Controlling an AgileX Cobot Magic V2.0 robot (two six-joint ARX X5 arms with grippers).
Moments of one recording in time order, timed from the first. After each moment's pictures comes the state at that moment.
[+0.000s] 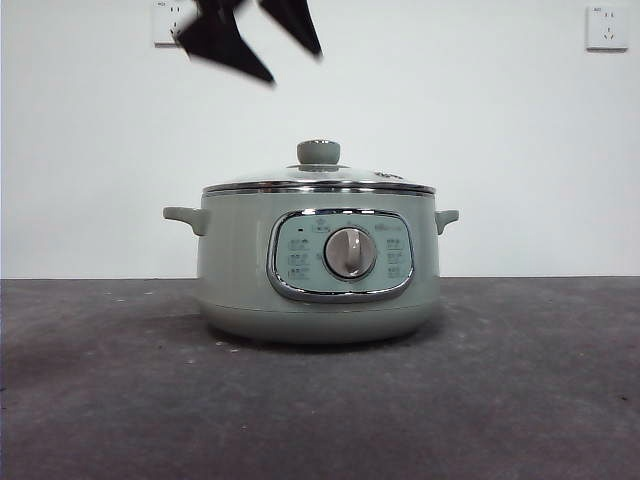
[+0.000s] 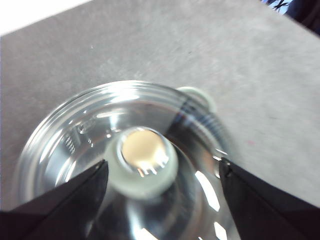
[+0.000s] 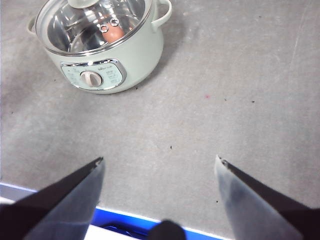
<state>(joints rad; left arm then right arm) -0.47 1.66 1.71 -0.69 0.30 0.05 0.59 0.53 1.21 -1.34 0.16 0.30</state>
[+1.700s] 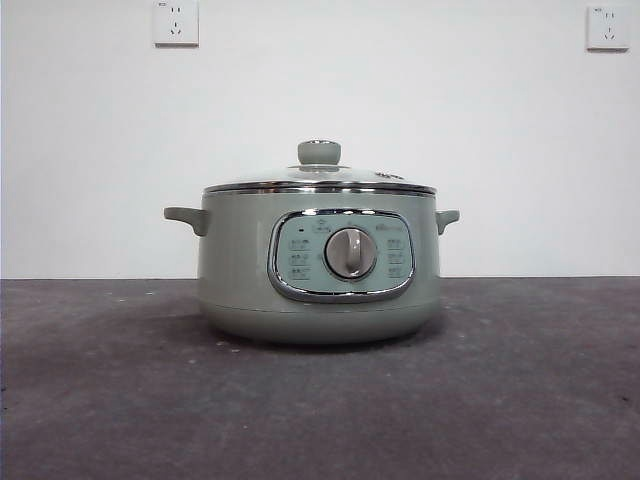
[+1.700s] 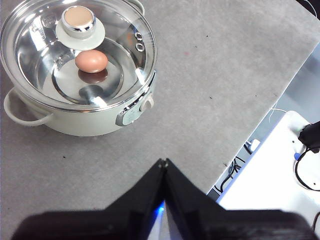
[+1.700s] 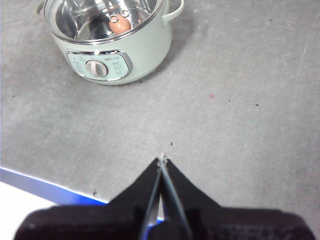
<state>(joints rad) -0.53 1.24 1.74 -1.32 0.30 0.05 0.59 0.53 1.21 -1.35 0.13 0.22</state>
